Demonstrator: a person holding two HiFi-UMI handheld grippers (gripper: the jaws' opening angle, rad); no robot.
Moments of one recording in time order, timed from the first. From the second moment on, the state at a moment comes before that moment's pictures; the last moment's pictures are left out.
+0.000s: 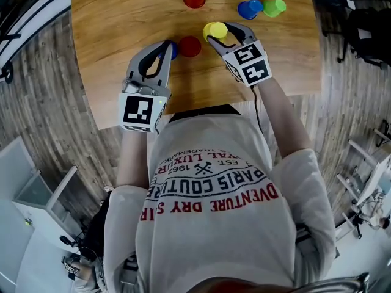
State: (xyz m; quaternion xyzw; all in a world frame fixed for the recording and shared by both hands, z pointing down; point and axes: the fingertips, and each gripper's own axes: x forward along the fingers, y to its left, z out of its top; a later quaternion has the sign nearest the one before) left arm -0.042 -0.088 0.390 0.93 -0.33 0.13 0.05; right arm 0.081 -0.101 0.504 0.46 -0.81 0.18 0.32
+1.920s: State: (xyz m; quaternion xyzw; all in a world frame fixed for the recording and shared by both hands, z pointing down) left arm -0.013 -0.094 0.369 0.93 -0.35 0.12 0.03; right arm 0.116 -0.131 0.479 0.48 -0.82 0.20 0.25
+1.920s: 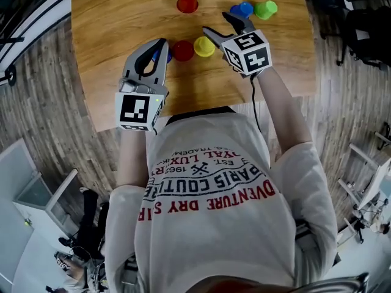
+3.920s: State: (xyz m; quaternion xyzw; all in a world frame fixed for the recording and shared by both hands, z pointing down) left arm -0.040 -0.108 0.349 0.92 -0.39 0.10 0.02; right arm 0.068 -0.155 0.430 0.43 -0.84 0.15 0.29
